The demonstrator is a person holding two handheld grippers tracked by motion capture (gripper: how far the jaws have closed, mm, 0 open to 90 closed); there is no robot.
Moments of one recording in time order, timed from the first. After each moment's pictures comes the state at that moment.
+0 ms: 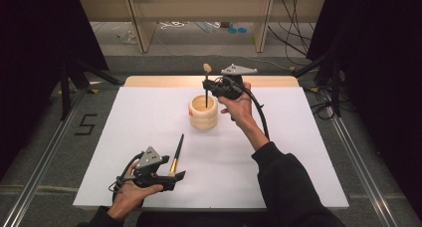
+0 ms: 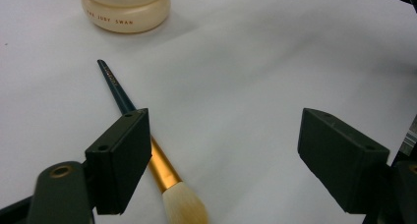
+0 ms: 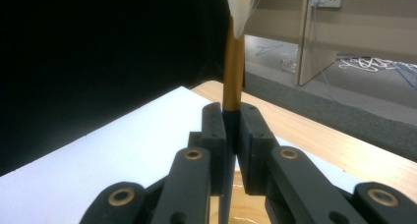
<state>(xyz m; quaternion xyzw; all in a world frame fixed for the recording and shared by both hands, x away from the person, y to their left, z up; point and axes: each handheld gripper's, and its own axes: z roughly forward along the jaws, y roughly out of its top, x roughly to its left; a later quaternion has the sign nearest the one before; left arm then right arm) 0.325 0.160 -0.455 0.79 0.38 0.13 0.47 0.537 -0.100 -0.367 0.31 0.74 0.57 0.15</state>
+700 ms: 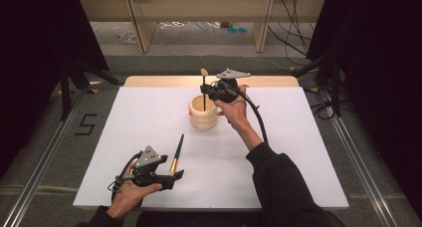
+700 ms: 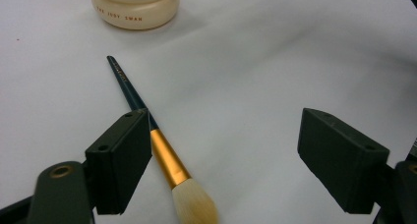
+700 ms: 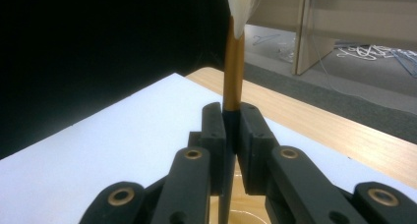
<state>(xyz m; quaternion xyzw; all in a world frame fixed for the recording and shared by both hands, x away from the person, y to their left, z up) 0.327 0.165 -0.456 0.79 0.38 0.14 0.45 0.547 -0.091 -0.390 0.32 0.75 0.56 0.16</state>
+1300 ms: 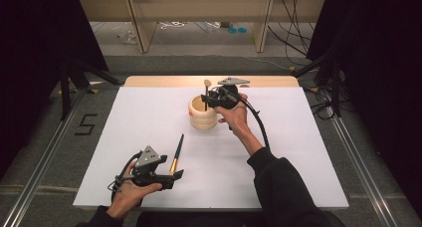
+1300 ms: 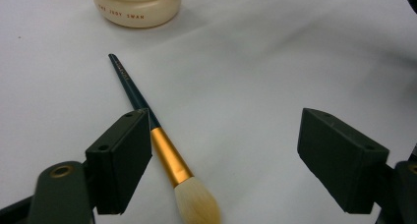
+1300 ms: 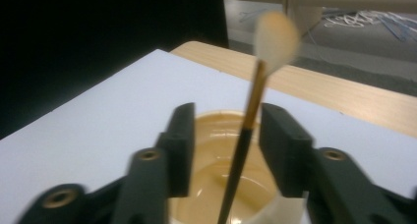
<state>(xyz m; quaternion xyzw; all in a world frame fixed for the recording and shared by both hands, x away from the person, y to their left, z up) 0.328 0.165 -0.457 0.79 0.39 0.13 0.46 0.542 -0.096 -0.413 0.38 0.75 0.52 0.14</state>
